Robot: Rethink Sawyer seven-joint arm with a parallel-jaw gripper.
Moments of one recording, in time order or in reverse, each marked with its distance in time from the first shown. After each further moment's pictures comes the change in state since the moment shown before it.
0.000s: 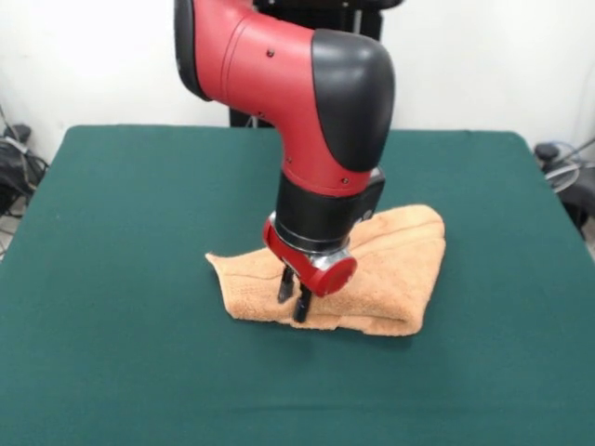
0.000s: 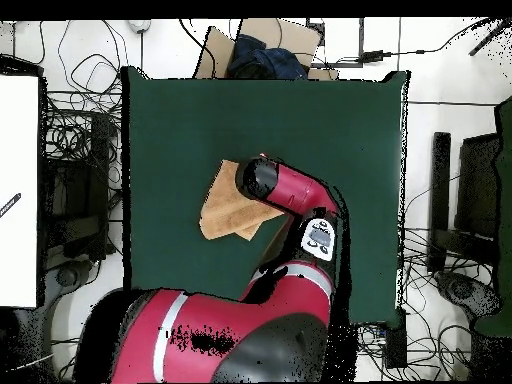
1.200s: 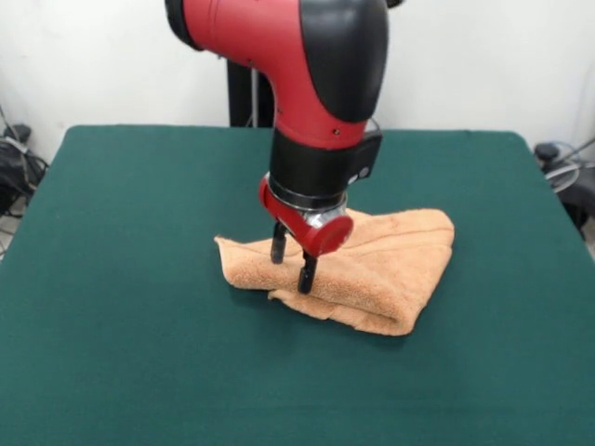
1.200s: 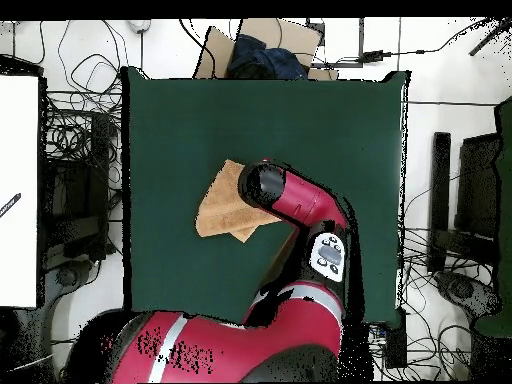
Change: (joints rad) arm -0.009 -0.102 0.000 0.100 0.009 0.032 0.000
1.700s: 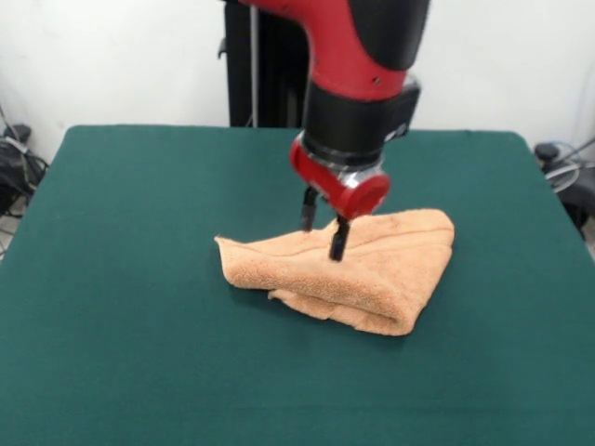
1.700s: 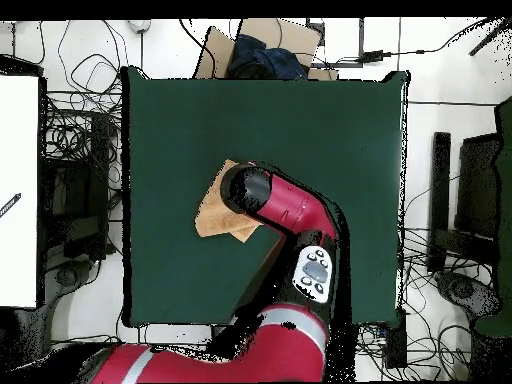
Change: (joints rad) arm 0.052 -0.088 -0.017 0.071 0.040 0.029 0.000
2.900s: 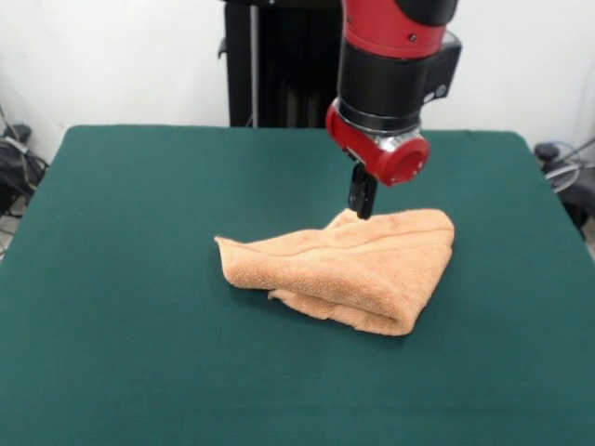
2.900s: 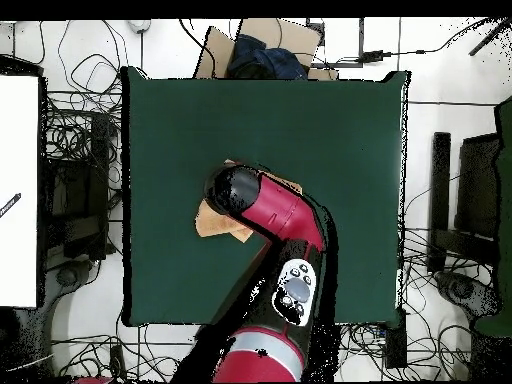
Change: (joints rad) arm 0.077 -0.062 -0.046 0.041 0.115 0.106 0.000
